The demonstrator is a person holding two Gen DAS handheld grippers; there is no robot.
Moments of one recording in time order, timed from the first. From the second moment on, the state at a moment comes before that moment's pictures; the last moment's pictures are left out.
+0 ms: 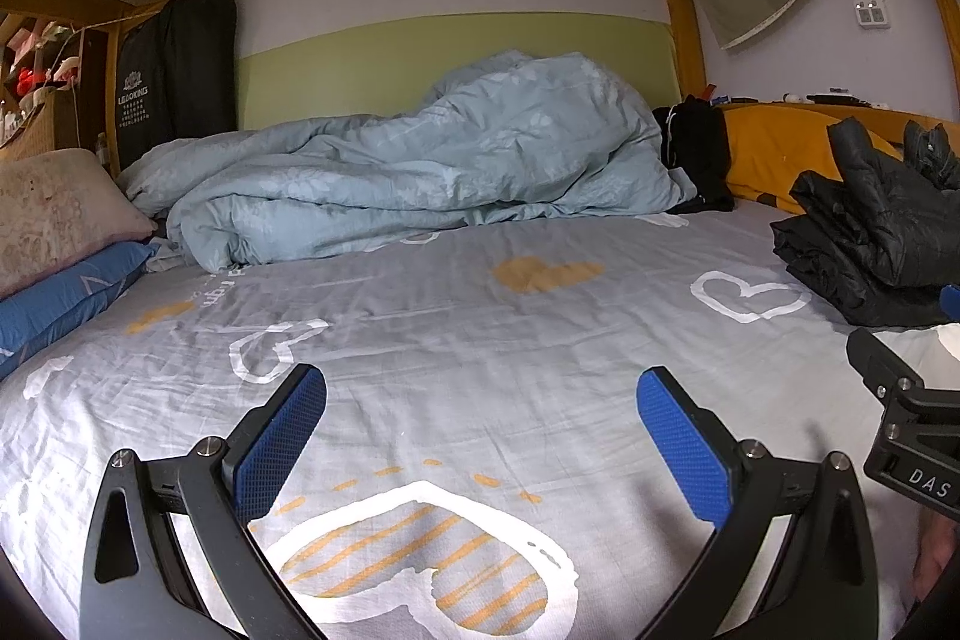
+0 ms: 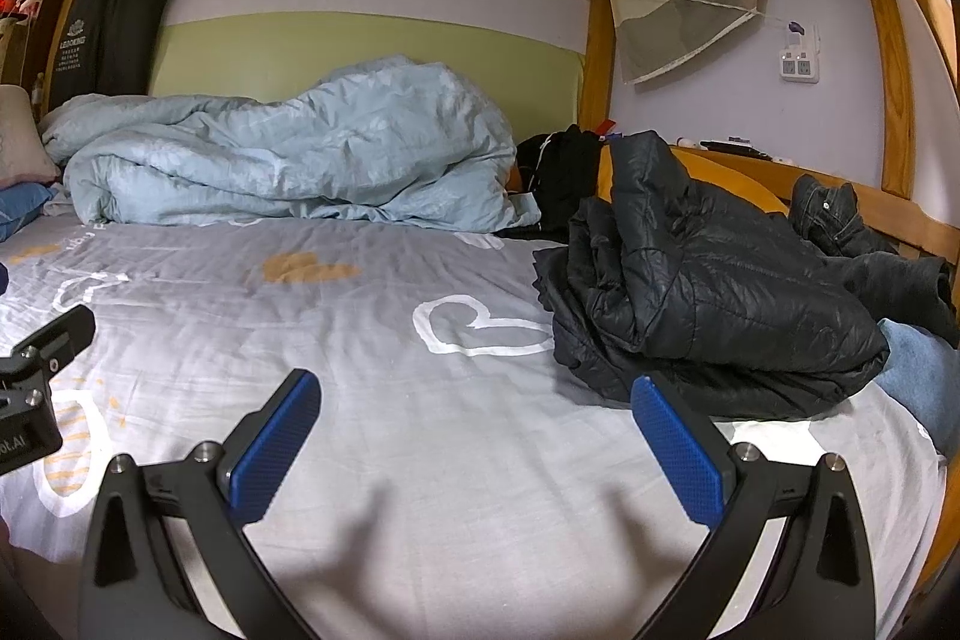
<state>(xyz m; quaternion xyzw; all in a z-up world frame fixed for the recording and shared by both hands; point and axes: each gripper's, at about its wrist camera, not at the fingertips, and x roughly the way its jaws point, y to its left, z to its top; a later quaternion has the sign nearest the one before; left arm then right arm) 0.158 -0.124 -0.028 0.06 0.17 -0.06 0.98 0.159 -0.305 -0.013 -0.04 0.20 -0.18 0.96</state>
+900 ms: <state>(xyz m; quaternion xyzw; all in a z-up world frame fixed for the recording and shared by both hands) 0.159 -0.123 -0.029 0.06 0.17 -0.06 0.98 0.160 -0.309 -0.014 -0.04 0.20 -0.17 0.96</state>
